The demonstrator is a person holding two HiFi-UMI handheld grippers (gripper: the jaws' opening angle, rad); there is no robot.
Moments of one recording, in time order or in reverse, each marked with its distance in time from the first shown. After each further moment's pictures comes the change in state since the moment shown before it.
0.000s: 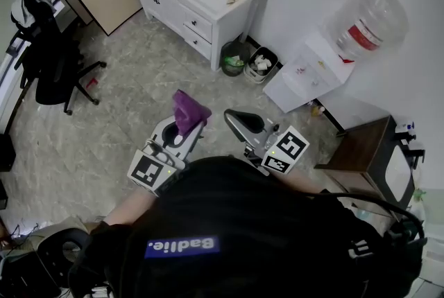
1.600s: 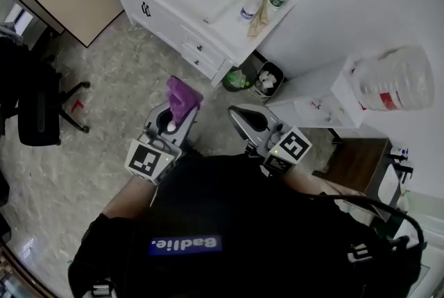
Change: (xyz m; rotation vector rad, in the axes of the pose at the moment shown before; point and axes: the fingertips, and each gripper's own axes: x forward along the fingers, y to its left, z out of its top) left arm 0.139 0.399 0.018 -0.045 0.002 -0.028; right arm 0.292 -0.253 0.031 0.085 0.045 -0.150
